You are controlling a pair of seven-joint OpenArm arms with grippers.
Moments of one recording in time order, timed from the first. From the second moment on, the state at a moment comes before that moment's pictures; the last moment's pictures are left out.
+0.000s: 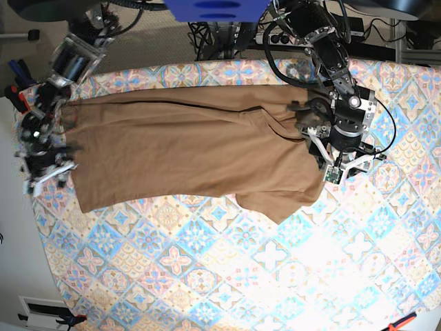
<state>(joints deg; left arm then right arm) 5.2 11.0 -25.1 117.8 21.4 -41.3 46.0 10.1 15.4 36.3 73.0 1.2 25.6 -32.9</state>
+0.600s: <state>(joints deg) 5.3 11.0 -25.5 117.6 22.1 -41.3 45.9 25.3 21.1 25.0 28.2 2.6 27.4 0.0</state>
